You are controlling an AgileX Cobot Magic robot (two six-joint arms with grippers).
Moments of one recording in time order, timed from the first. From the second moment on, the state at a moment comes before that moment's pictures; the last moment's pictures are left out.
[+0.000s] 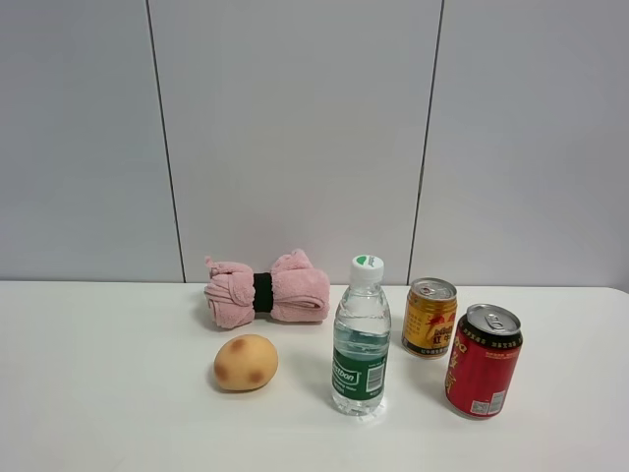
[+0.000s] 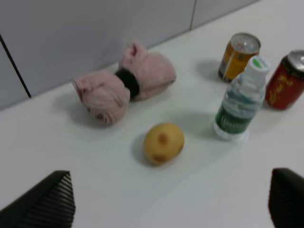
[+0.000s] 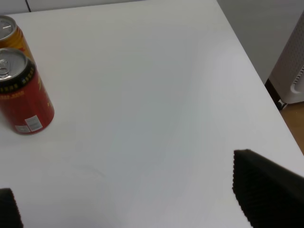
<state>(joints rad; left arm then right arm) 0.12 0.88 -0.92 -0.76 0.97 0.83 -0.02 0.00 -0.50 0.01 1.08 -0.01</state>
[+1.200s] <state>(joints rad) -0.59 1.78 -1.29 -0.51 0.74 0.73 -0.02 0.00 -0.50 0.01 1.08 -0.01</state>
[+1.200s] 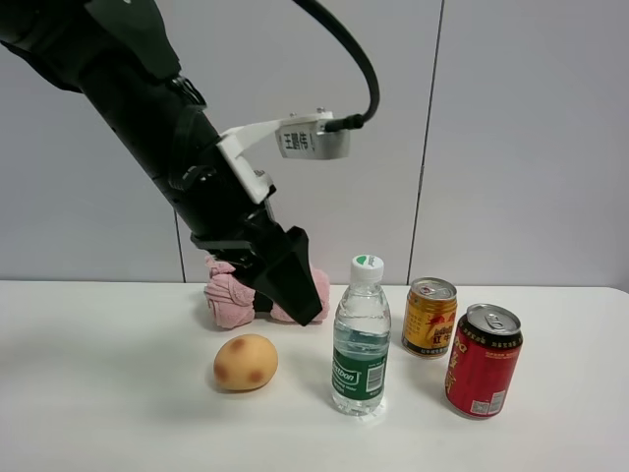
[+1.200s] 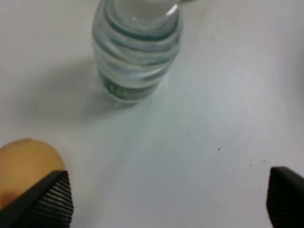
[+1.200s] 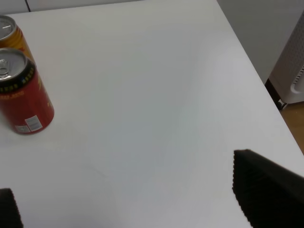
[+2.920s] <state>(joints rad) -0.43 2.30 -2.05 -0.15 0.86 0.98 -0.02 0.00 -0.50 0.01 1.08 -0.01</state>
